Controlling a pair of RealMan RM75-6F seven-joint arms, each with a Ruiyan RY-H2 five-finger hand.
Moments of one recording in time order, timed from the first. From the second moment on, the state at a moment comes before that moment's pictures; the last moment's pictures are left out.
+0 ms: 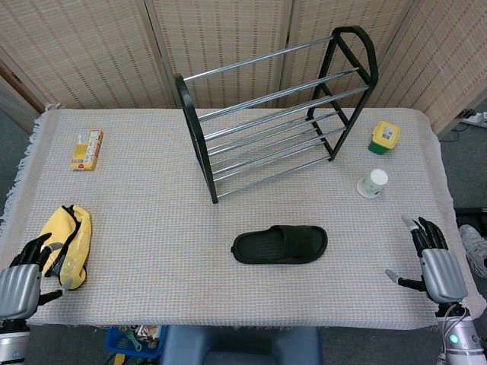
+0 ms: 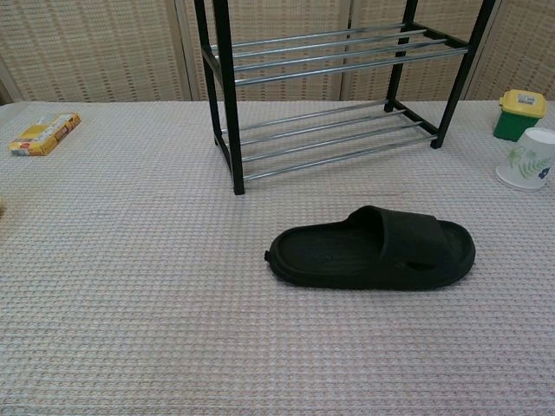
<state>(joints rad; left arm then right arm) -0.05 -1.21 -0.06 -1.68 1.45 1.53 0.16 0.08 -1.18 0.06 -1.64 -1.51 1.45 0.10</state>
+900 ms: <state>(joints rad) -0.02 -1.20 -0.05 -1.65 1.44 1.54 0.13 0.42 -1.49 0.15 -1.47 -1.33 1.03 -0.13</state>
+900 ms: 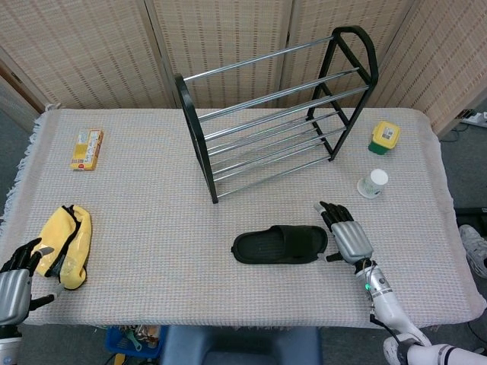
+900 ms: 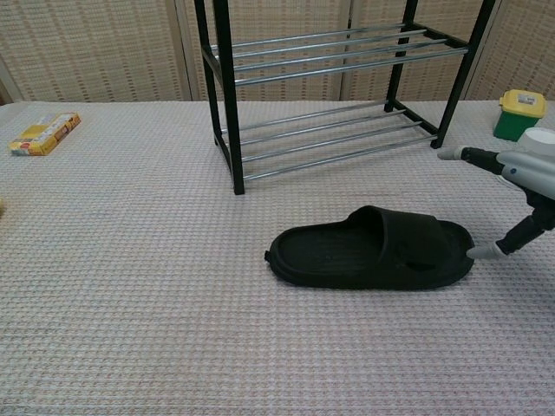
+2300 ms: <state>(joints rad) -0.02 -1.19 -0.05 -1.66 1.44 1.53 0.11 0.57 -1.45 0.13 -1.62 -1.46 1.05 -0.11</state>
